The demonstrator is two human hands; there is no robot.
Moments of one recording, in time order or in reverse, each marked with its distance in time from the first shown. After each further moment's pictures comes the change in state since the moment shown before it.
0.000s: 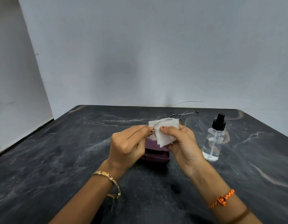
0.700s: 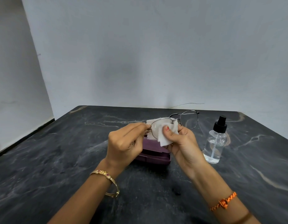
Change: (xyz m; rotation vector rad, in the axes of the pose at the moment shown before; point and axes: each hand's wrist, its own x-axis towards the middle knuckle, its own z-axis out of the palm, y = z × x) left_hand 0.006 -0.004 -0.008 0.011 -0.014 -0.043; right_hand 0.000 -0.002 0.002 0.027 -0.065 -0.014
